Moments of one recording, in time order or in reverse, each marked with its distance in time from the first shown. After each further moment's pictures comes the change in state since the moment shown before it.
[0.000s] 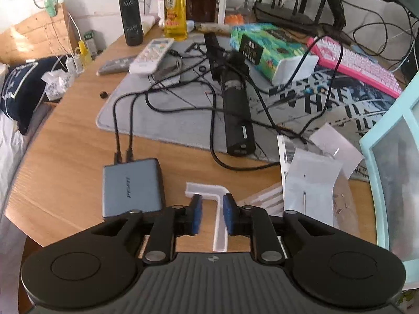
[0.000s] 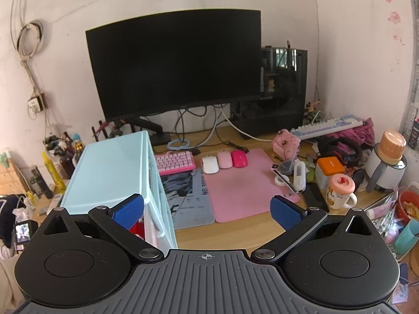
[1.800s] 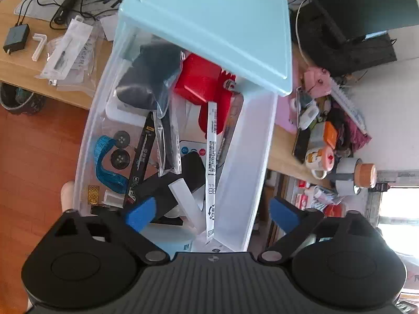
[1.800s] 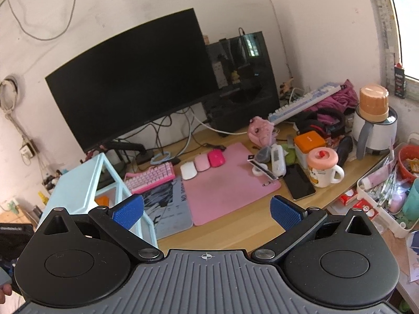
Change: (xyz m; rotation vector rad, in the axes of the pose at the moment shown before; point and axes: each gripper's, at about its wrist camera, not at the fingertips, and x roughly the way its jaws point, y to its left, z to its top) left arm -0.235 -0.212 -0.054 -0.203 0.448 -0.470; right arm 0.007 -0.155 -0.033 0.237 -0.041 0.053
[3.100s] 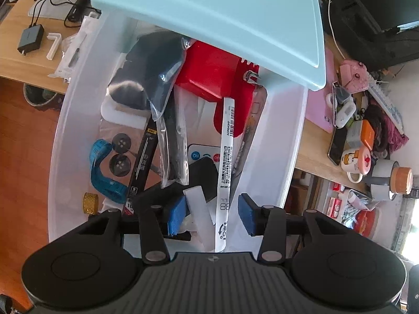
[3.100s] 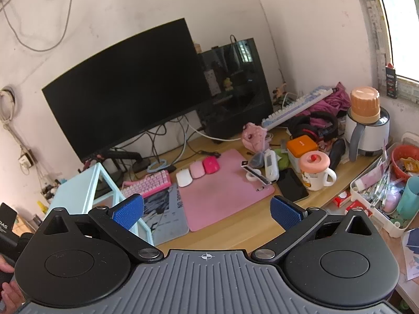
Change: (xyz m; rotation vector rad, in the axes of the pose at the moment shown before) left arm 0.024 -0.017 0.006 -0.036 0.032 0.177; right arm -0.014 -0.015 0.003 0.030 -0.033 -0.006
